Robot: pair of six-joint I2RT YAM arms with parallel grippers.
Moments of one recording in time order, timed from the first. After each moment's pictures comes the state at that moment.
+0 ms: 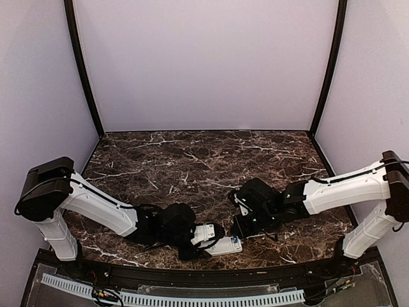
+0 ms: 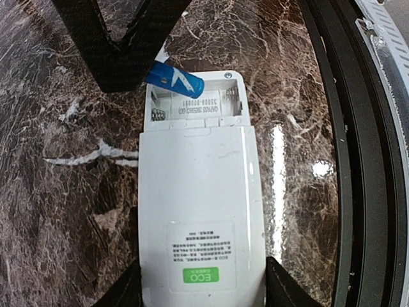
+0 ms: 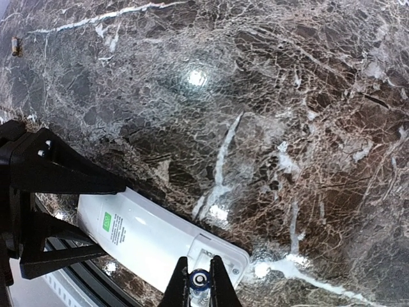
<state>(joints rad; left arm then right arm) -1.22 1.75 0.75 0.16 0.13 0.21 1.11 1.50 0.81 -0.34 -0.05 0.68</state>
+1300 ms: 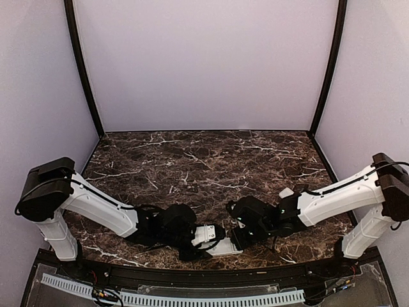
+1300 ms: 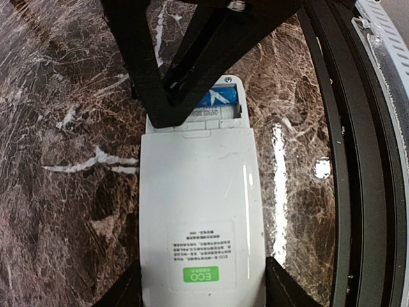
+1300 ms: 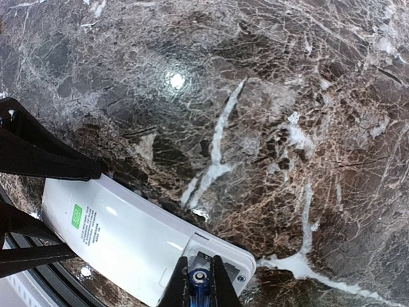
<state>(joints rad) -1.23 1.76 0.75 0.17 0.12 0.22 1.23 1.55 0.76 -0.29 0.08 0.69</state>
